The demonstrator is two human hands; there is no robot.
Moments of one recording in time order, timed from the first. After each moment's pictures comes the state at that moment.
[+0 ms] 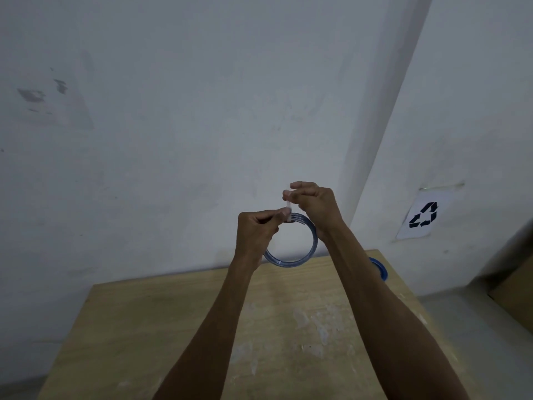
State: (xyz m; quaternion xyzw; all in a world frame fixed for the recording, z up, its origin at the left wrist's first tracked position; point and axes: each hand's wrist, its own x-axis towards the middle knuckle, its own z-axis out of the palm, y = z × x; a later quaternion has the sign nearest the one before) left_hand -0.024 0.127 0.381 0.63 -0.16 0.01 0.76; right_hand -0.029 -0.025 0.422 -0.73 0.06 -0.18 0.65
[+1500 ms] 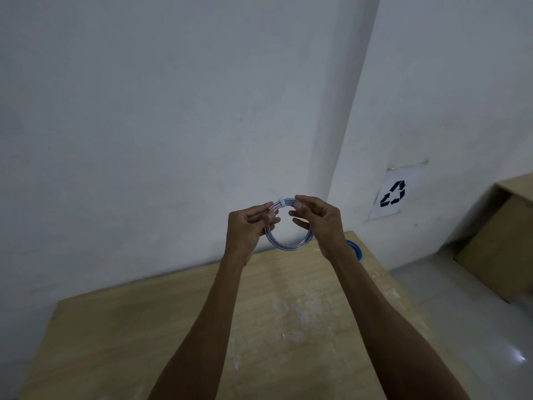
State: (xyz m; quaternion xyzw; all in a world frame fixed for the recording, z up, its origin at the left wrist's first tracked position) left_hand -0.006 0.075 0.360 0.60 -0.15 -0.11 0.78; right_hand -0.070 -0.098 0.366 -0.64 0.08 -0.24 0.73
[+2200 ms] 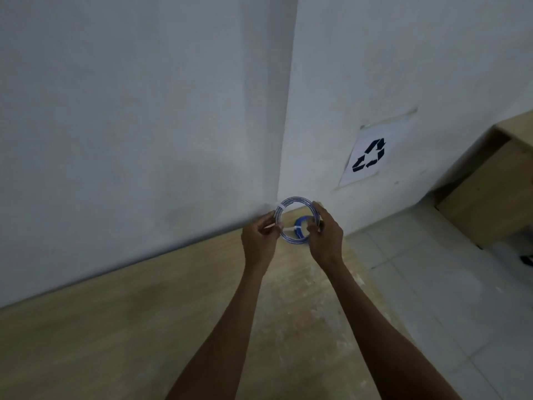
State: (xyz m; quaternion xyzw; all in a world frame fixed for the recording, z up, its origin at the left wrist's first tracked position) left_hand 0.025 -0.190 0.206 0.72 -0.06 -0.10 0.69; right_hand -0.044 -0.326 0.204 -0.80 0.28 -0.26 0.46
